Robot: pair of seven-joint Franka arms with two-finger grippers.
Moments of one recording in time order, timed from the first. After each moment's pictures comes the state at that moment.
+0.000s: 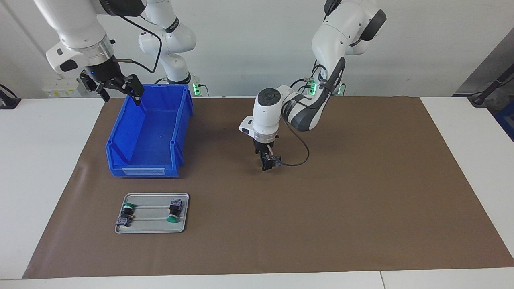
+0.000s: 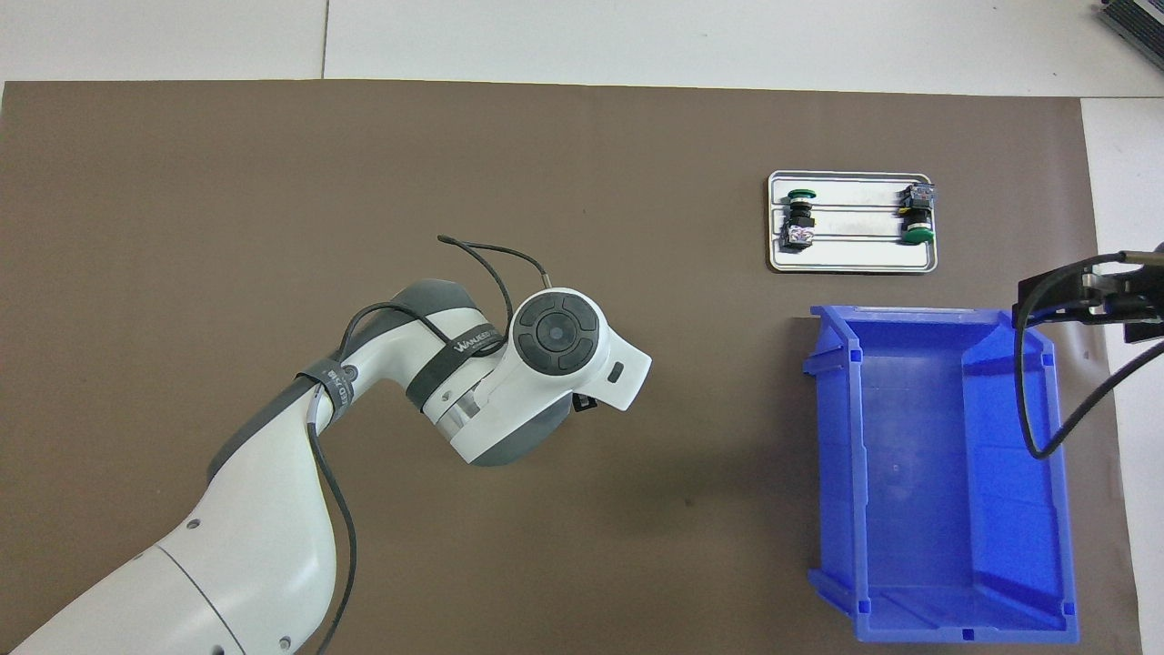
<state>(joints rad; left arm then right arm) -0.21 0.50 -0.57 -1.79 0.34 2.28 0.42 0.16 -0.04 -0.16 -1.57 -0.04 1.48 0.16</state>
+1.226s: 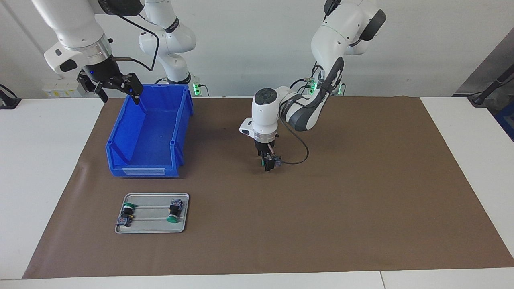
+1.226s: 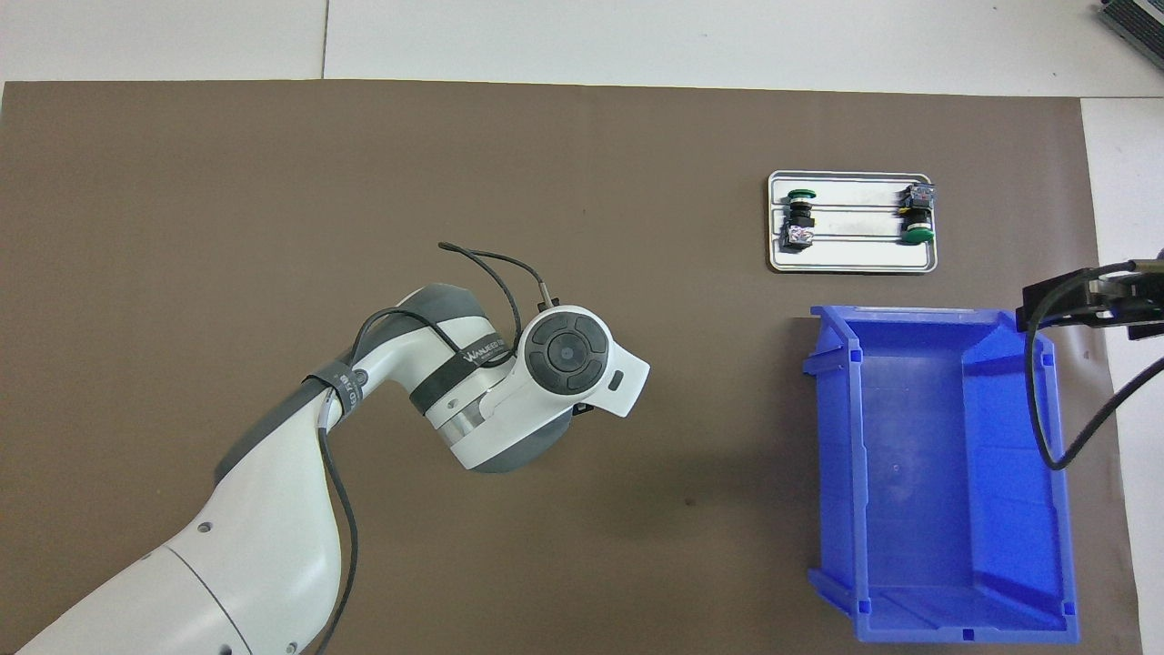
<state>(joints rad) -0.21 0.50 -0.57 -1.82 0.44 2.28 0.33 0.15 -0.04 -0.15 -1.57 -0.03 1.48 0.09</state>
